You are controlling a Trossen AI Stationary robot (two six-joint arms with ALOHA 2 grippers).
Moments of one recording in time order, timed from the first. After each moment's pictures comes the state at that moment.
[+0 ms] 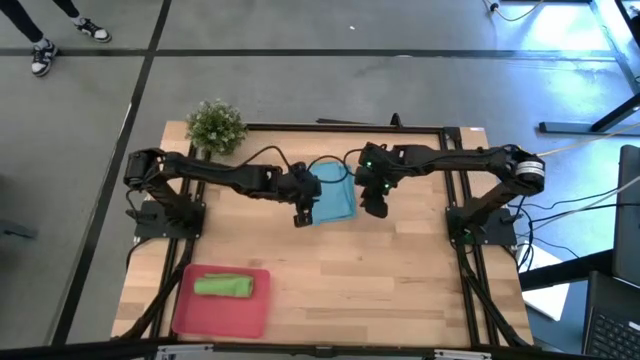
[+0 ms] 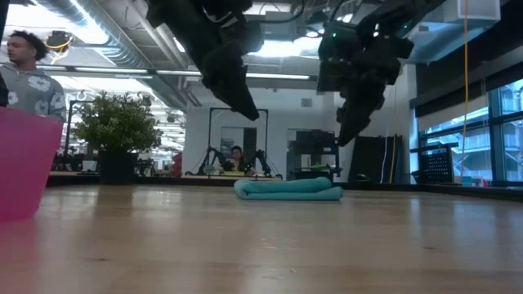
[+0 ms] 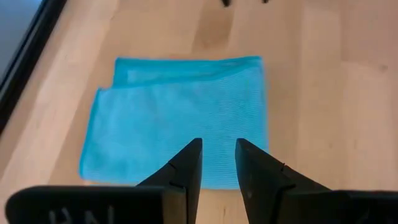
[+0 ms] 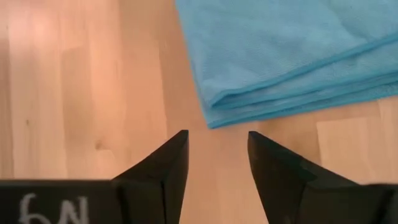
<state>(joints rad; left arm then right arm) 0.06 1.61 1.11 -0.36 -0.19 -0.02 -0.30 1.55 1.01 -0.62 -0.33 -0.06</state>
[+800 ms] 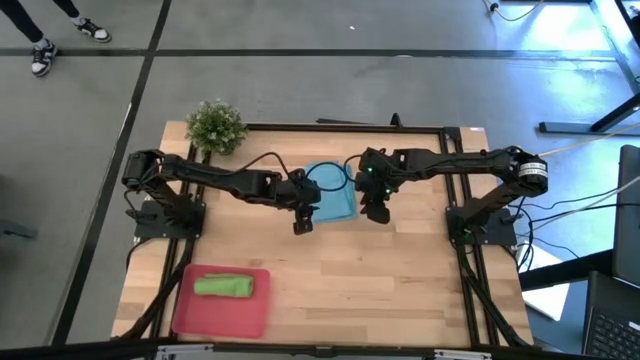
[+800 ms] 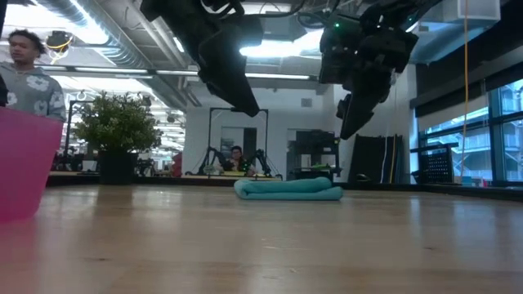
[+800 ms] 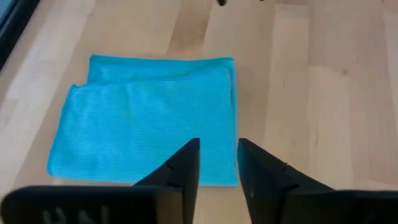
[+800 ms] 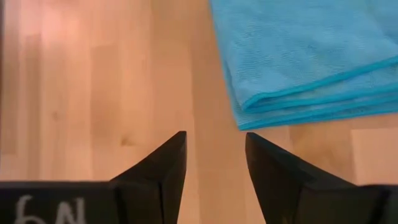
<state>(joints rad) 0.00 1.60 1.11 -0.37 -0.18 -0.10 -0.24 1.52 1.01 -0.62 -0.36 -0.03</state>
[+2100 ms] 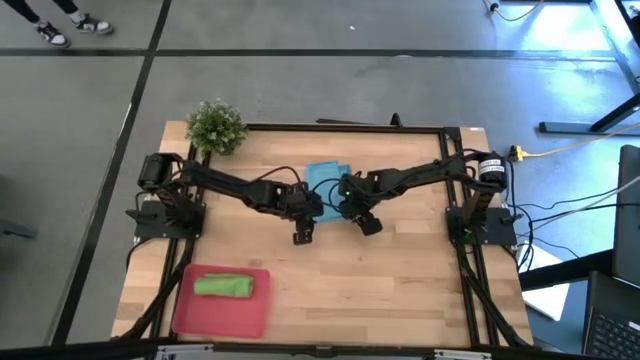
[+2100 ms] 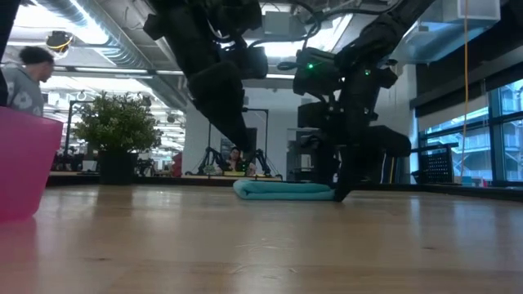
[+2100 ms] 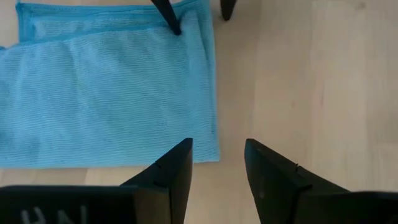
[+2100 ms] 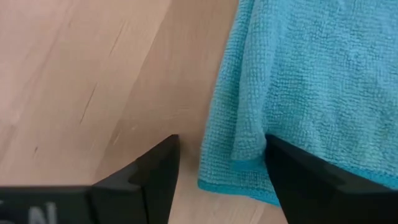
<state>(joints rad) -0.03 1.73 1.11 -0.39 -0.15 -0.10 -0.15 1.85 1.02 -0.41 -0.11 -0.56</state>
